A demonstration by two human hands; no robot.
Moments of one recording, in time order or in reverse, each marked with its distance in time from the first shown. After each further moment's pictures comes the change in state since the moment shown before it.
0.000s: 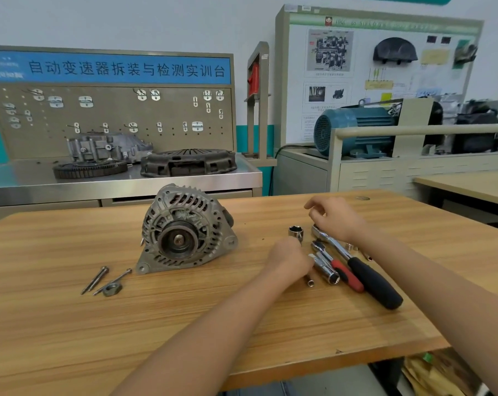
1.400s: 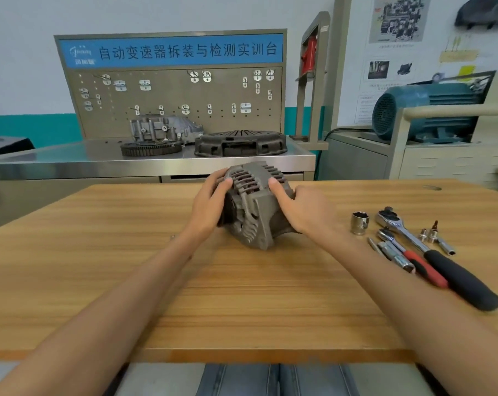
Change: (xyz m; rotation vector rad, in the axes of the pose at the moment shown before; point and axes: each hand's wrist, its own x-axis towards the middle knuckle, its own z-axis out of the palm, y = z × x) left_hand -0.025 -0.164 -0.153 -0.641 0.563 0.185; right_hand 0.015 -0.145 0.082 0.143 0.064 0.070
